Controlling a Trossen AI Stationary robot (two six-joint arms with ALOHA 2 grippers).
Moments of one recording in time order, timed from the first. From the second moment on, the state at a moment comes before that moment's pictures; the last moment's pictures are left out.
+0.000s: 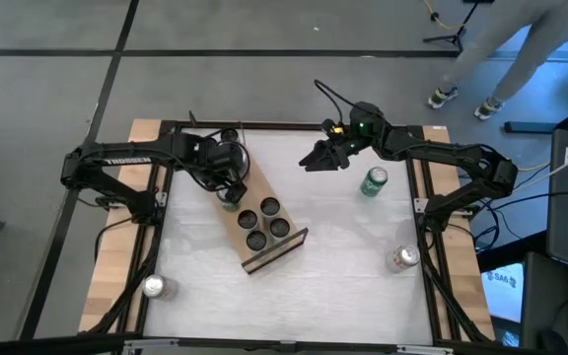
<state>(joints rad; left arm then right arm) 0.15 1.36 1.30 -1.19 -0.06 -0.80 -0.48 1.46 0.99 0.31 -0.97 0.77</state>
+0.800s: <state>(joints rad) -0.15 1.36 1.44 -1.47 -0.17 -0.81 -0.48 1.46 0.99 0.31 -0.93 0.77</state>
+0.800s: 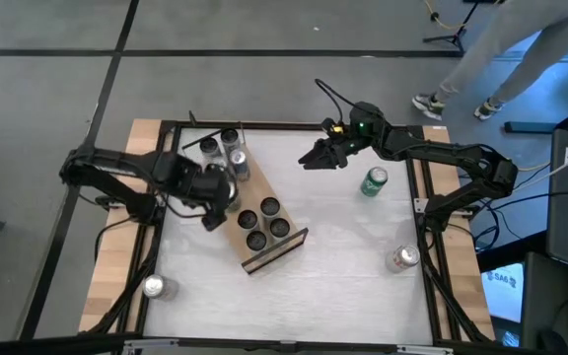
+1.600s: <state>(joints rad) -0.32 1.36 1.02 -1.13 -0.28 -1.06 -0.48 1.46 0.99 0.31 -0.90 0.77</state>
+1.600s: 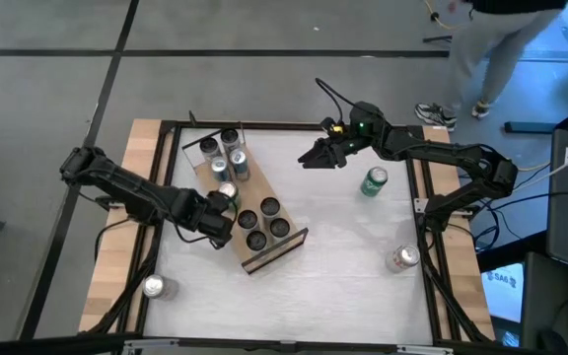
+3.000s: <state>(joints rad) -0.22 1.36 0.90 -0.85 -0.59 -0.90 -0.48 1.46 0.99 0.31 -0.91 0.75</state>
